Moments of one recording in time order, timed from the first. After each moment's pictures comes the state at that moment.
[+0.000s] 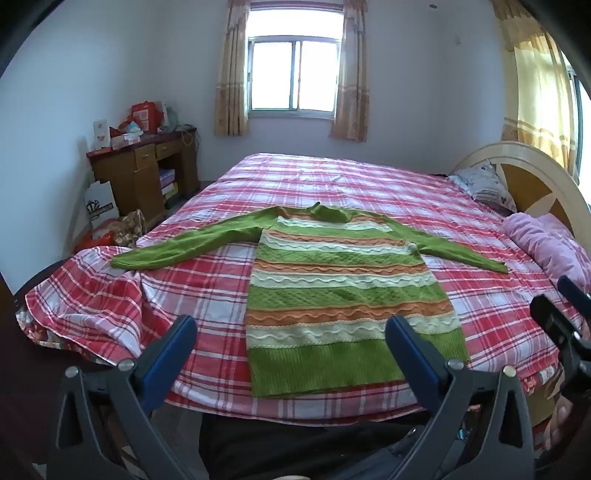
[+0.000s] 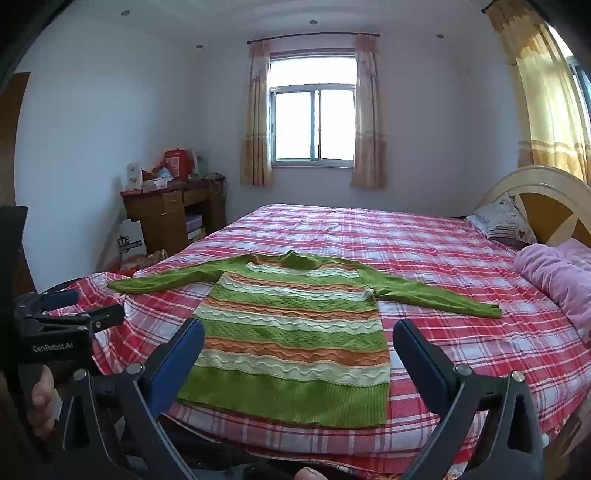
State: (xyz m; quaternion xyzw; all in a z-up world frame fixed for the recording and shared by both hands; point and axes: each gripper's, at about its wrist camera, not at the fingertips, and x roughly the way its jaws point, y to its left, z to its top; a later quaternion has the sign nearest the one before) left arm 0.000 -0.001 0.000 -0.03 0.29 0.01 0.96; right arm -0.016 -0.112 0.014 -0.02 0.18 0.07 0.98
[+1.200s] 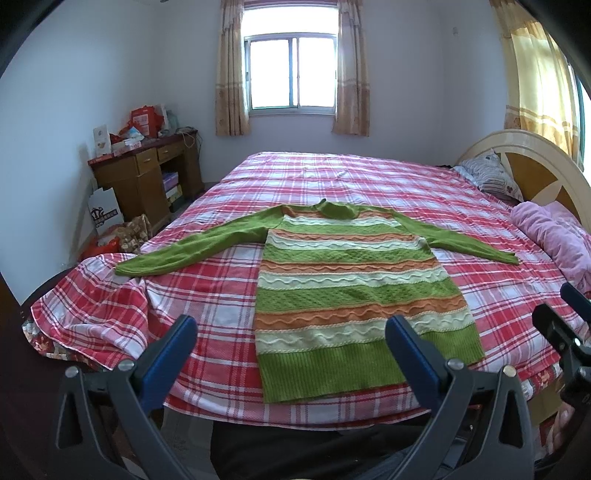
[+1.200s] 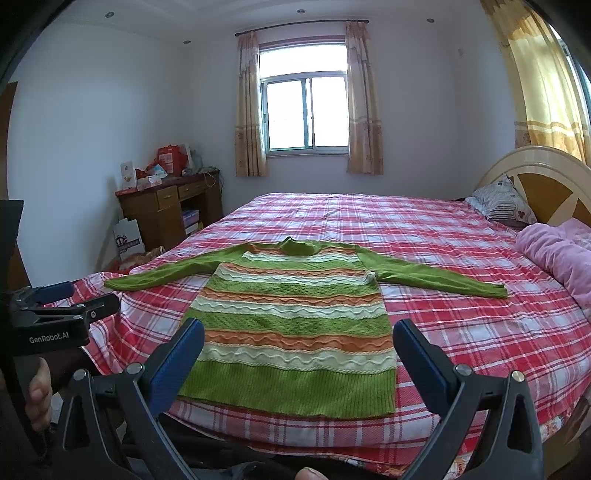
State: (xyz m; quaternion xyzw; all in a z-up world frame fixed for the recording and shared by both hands) left arm 0.010 0.003 -0.004 -0.02 0.29 0.02 0.96; right arm -0.004 -0.118 -0.002 0.00 0.20 0.07 0.98
